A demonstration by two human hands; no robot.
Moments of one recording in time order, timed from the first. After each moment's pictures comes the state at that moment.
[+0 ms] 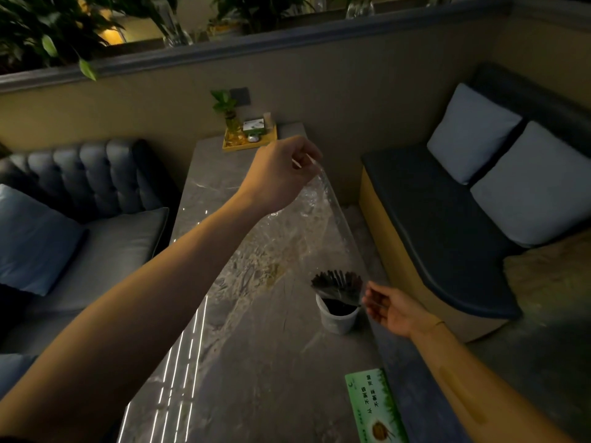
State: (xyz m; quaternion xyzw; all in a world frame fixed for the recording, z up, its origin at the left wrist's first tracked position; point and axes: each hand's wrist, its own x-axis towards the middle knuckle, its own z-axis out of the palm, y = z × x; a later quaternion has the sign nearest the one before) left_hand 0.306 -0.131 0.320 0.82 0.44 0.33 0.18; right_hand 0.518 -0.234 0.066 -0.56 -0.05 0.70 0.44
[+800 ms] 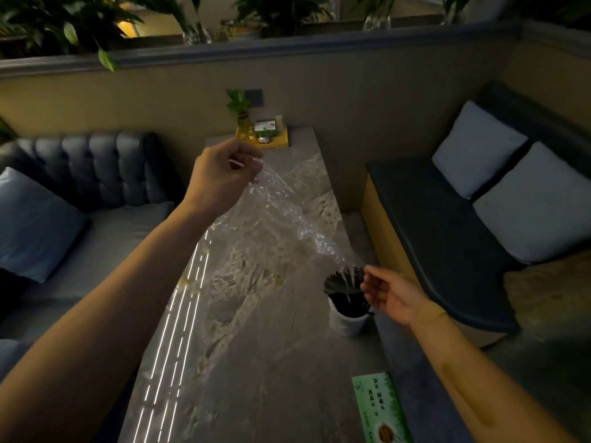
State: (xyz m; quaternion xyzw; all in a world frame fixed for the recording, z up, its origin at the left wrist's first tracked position) left_hand 0.189 -0.121 0.313 0.71 0.49 0.44 0.25; right_hand 0.480 -0.218 0.120 -0.56 -0.14 0.66 0.48
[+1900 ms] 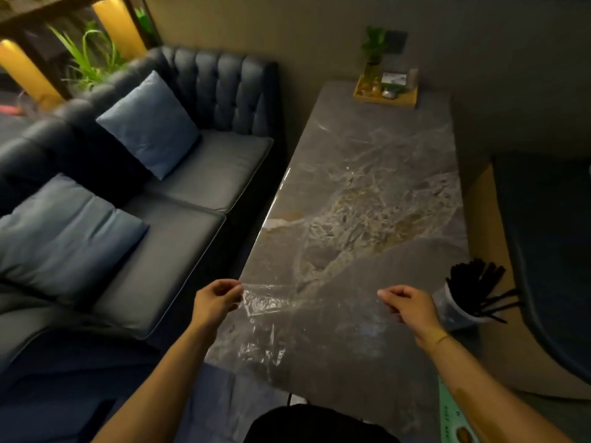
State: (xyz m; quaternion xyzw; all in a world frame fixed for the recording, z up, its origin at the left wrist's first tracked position) left_hand -0.071 -0.322 0.028 0.24 0.74 0.45 0.43; right_hand 0.305 -0.241 0.039 -0.67 -0.43 0.52 0.30
